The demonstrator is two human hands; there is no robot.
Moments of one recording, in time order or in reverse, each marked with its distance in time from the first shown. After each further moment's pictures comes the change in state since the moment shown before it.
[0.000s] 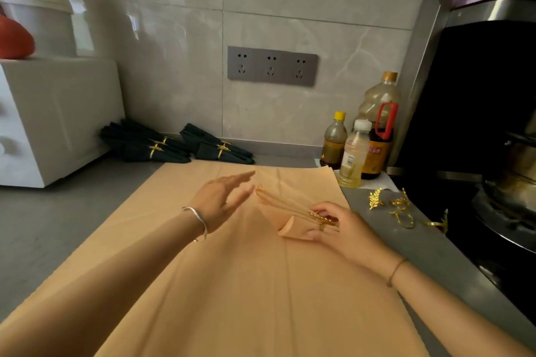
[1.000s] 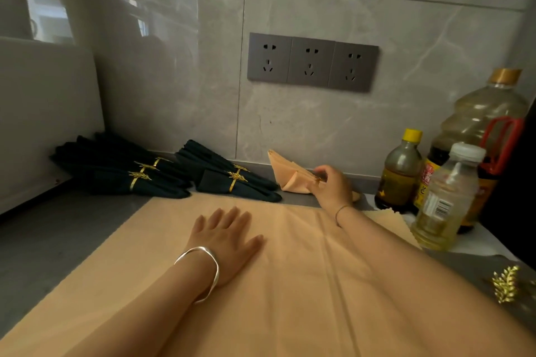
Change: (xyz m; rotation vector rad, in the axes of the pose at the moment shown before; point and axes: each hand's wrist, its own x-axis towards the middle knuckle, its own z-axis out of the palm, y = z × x) left_hand 0.092 -0.107 0.052 0.358 -0.296 -0.392; right_hand 0.308 0.064 0.089 0.000 0.347 0.197
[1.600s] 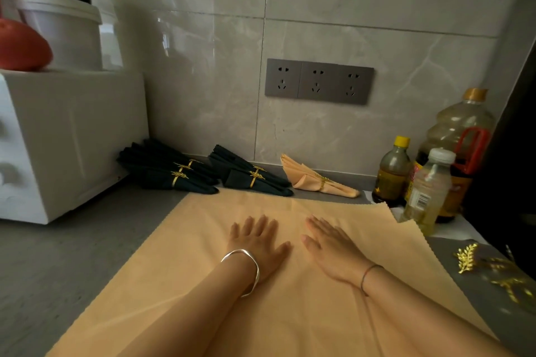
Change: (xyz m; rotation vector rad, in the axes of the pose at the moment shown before) left_hand -0.055 0.028 0.001 -0.027 -0.047 0.010; right_hand -0.164 -0.037 -0.049 -0.488 -0.606 -0.186
